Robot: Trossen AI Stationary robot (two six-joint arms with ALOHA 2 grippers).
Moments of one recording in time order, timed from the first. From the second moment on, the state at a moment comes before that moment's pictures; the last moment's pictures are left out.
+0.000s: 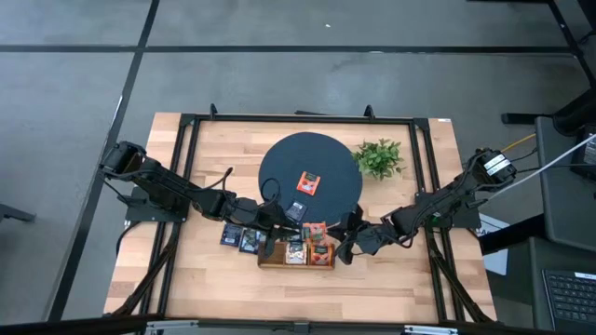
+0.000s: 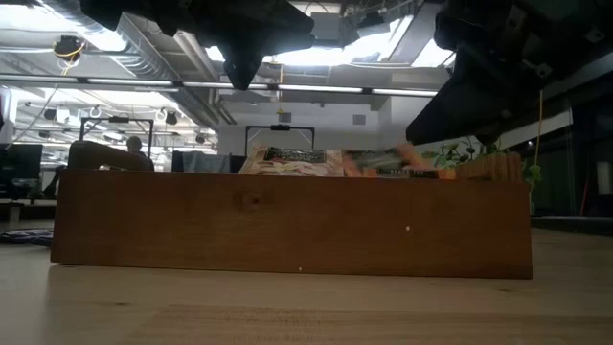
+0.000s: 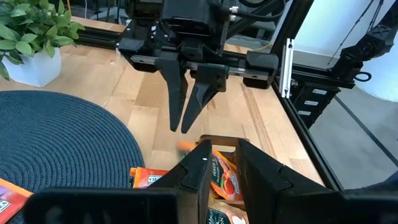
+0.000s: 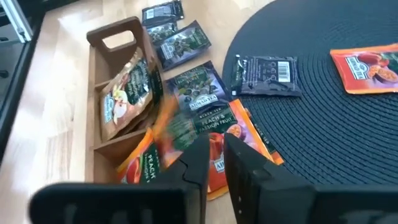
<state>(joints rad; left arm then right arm) -0.29 1.50 0.75 0.45 -0.16 -0.29 0.50 1.52 0.68 0.16 0.53 0.65</state>
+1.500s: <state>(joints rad) -0.29 1.50 0.75 0.44 -0.18 -0.28 0.24 1.53 0.74 0.07 -0.13 0.31</state>
